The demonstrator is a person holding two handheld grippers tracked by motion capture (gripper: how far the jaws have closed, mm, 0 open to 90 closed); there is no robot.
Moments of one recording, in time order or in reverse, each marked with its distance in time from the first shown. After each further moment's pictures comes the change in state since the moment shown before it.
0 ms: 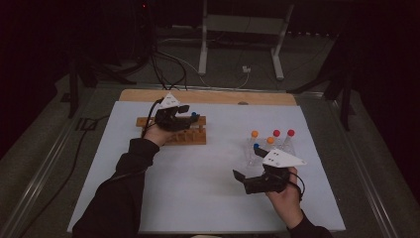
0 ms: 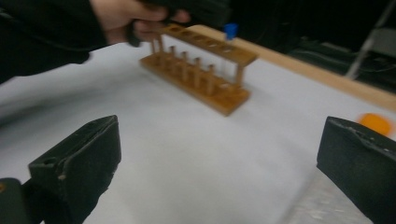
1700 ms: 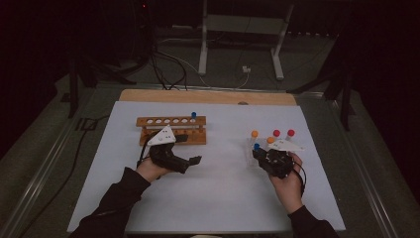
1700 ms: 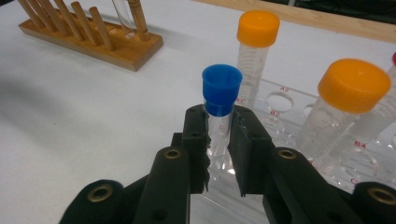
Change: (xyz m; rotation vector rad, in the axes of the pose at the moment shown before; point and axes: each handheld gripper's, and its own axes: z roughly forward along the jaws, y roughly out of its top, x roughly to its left) left arm -0.065 -0.047 -0.051 -0.008 -0.269 0.016; right arm -0.055 -0.031 0.031 0.175 -0.217 0.177
